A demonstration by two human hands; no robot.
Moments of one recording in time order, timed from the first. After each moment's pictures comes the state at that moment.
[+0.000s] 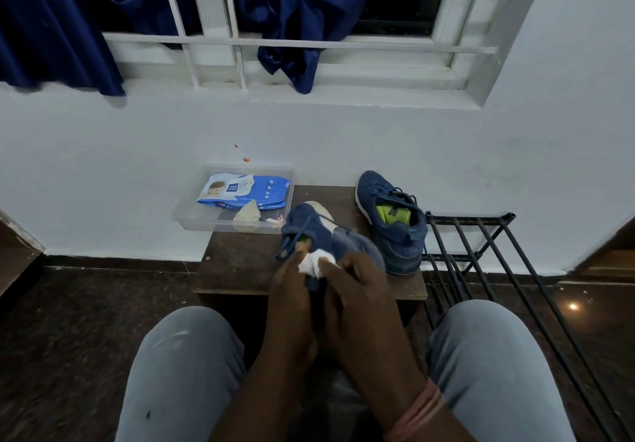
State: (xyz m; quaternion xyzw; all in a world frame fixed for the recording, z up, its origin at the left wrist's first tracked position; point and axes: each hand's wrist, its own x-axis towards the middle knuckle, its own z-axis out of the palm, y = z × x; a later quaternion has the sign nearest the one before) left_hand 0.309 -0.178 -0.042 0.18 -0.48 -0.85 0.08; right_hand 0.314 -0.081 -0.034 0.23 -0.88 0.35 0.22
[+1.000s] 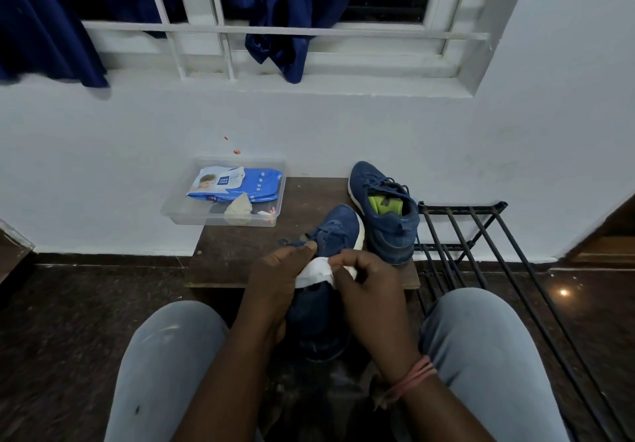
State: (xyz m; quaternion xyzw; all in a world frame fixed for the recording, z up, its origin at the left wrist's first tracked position) left_hand 0.295 -0.202 -0.042 0.24 -0.63 -0.74 0.00; right_hand 0.294 -0.064 -0.052 0.02 -0.80 0.59 0.04
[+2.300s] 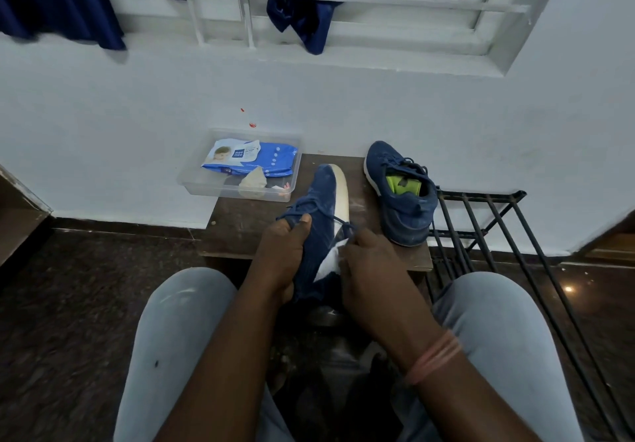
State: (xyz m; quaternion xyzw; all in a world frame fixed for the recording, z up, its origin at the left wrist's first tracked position) left_hand 0.286 -0.219 -0.059 0.25 -0.64 -0.73 0.00; right_hand 0.297 -0.066 -0.043 0.28 -0.93 0.22 0.07
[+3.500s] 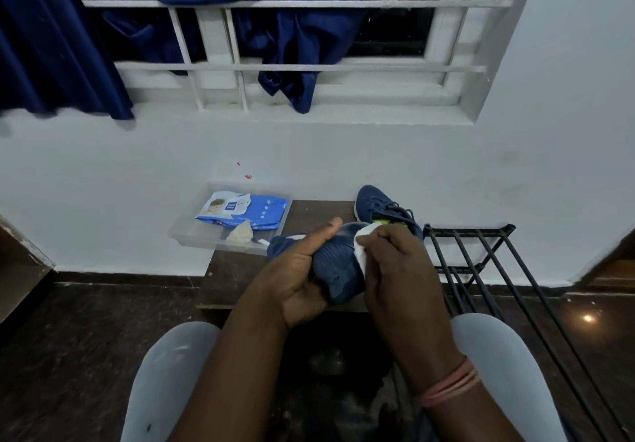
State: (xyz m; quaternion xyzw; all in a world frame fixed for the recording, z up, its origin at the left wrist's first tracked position) left_hand 0.269 -0.191 0.017 0.15 -0.39 -0.89 -0.20; right_hand 0.283 -0.045 0.017 0.20 -0.88 0.33 0.28
